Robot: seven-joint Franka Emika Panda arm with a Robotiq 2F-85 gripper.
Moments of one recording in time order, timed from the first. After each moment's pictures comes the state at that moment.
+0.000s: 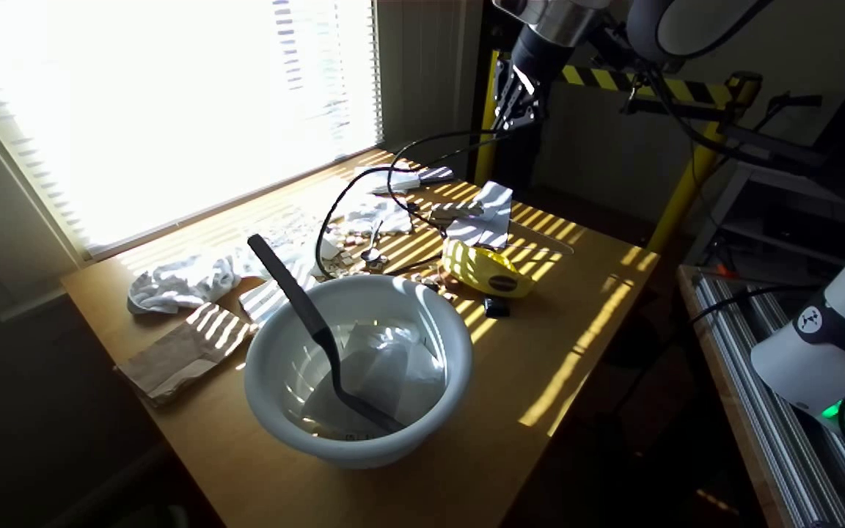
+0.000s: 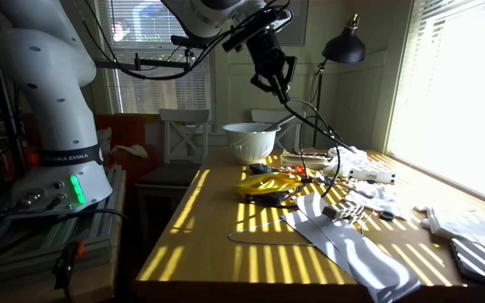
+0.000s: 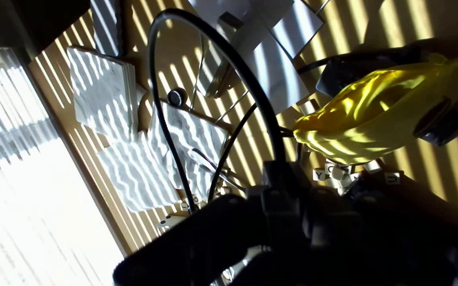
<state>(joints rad) -0.21 -0.23 -0.10 -2.48 -0.49 2.64 -0.60</state>
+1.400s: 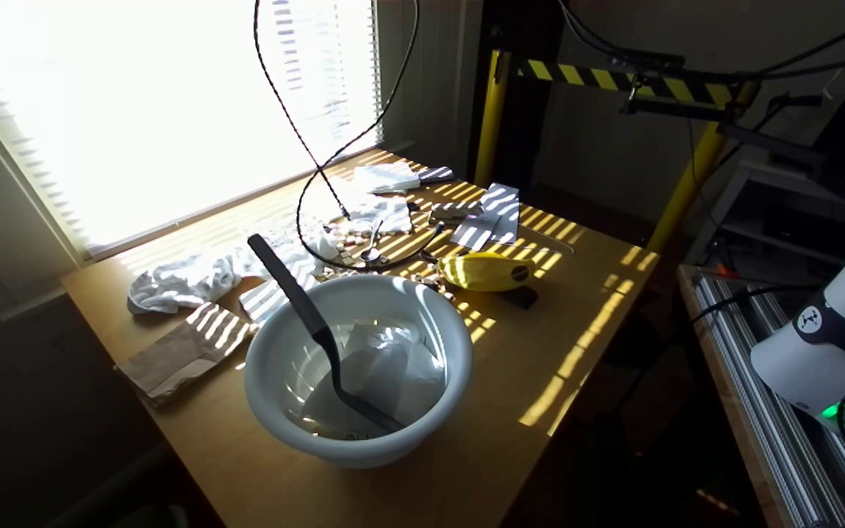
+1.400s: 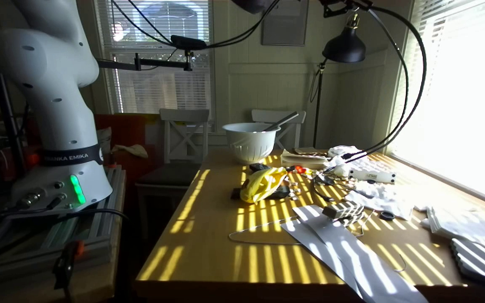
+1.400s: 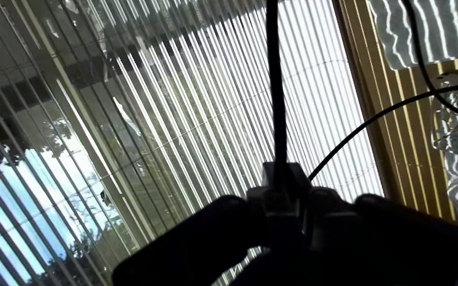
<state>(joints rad) -0.27 0.03 -0.06 -1.90 -1.14 2.93 0.00</state>
